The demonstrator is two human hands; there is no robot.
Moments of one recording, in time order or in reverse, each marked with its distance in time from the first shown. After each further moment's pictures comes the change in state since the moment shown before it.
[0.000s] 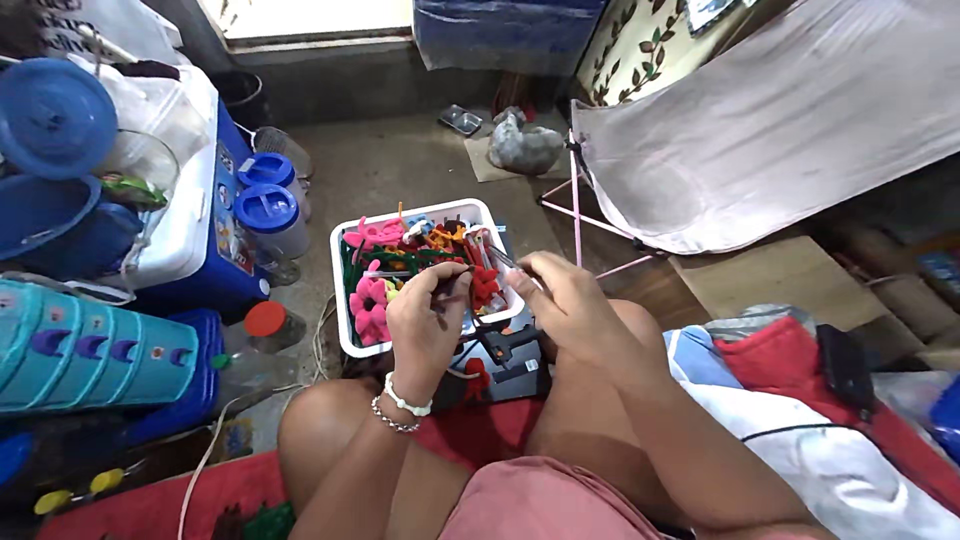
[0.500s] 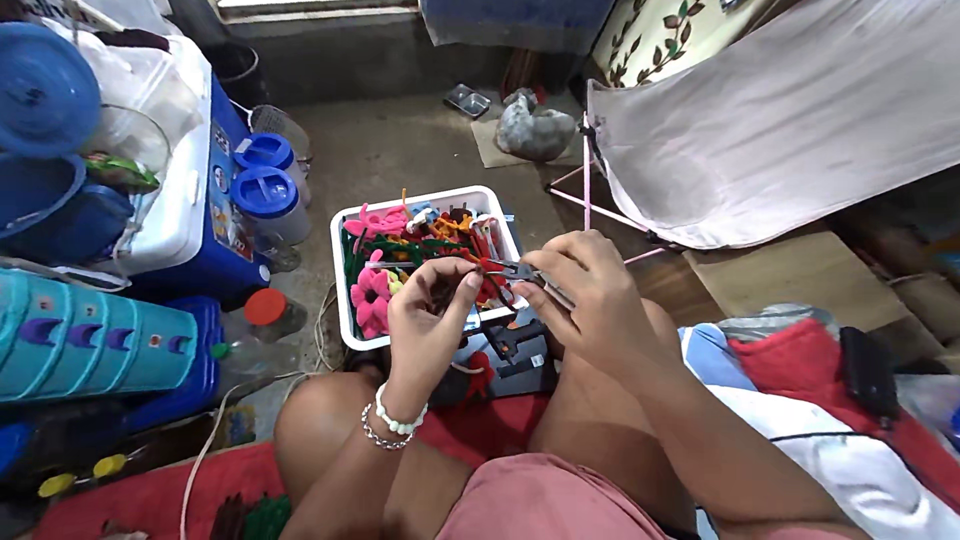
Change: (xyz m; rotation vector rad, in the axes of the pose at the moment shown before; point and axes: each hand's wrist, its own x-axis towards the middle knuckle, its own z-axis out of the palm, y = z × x) left_hand 0.005 0.015 -0.012 -0.459 -0.086 -0.247; right_hand 0.004 0.010 0.004 -0.245 0.217 -0.374
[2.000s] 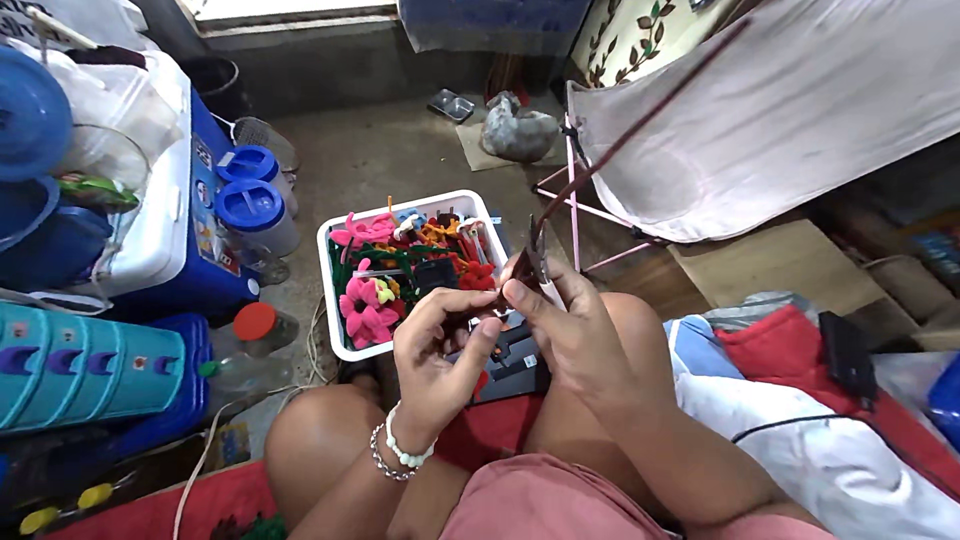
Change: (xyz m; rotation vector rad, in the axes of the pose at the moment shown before) left_hand -0.017 0.003 0.016 -0.147 -0.087 0.188; right_hand -0.001 -0.040 0.007 1.252 0.144 0.569
